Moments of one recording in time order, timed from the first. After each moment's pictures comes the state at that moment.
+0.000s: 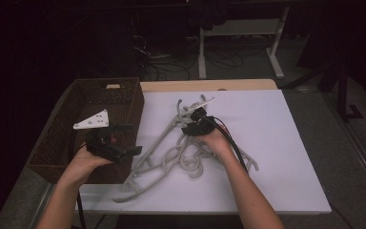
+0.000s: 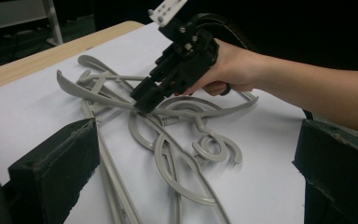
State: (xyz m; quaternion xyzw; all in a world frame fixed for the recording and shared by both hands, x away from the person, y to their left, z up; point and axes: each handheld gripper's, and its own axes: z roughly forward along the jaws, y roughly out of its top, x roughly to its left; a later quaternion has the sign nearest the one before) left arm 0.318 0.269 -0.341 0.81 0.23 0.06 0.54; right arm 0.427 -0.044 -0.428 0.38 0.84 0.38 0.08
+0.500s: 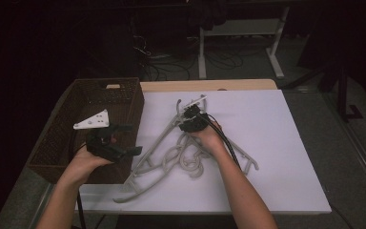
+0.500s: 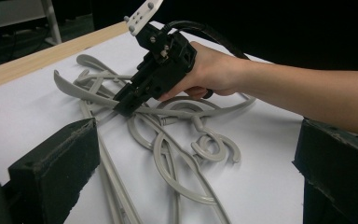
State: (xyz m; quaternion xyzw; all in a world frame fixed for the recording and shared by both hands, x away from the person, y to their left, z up) left arm 0.318 0.269 -0.341 0.81 0.23 0.06 0.54; right arm 0.449 -0.026 -0.437 0.38 0.85 0.36 0.09
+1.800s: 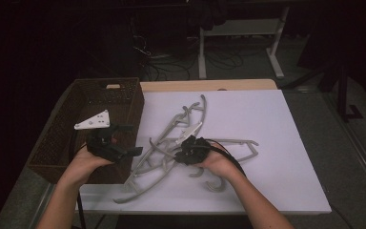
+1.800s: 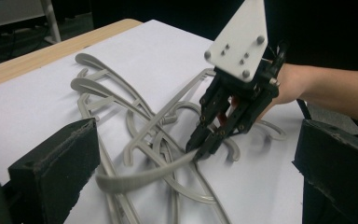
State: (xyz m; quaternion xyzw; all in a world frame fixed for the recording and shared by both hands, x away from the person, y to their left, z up) left arm 0.318 0.267 -0.341 0.81 0.23 0.06 0.54; right arm 0.349 -0.021 -0.430 0.18 0.91 0.36 0.03
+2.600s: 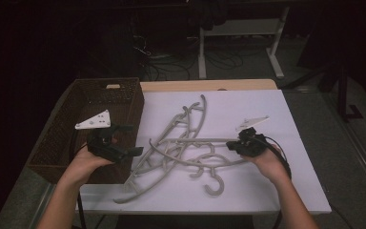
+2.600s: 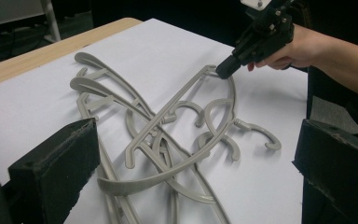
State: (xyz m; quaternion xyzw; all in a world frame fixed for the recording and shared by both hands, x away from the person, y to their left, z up) left arm 0.318 0.266 -0.340 0.81 0.23 0.06 0.53; right arm 0.339 -0.172 -0.413 0.38 0.85 0.36 0.10
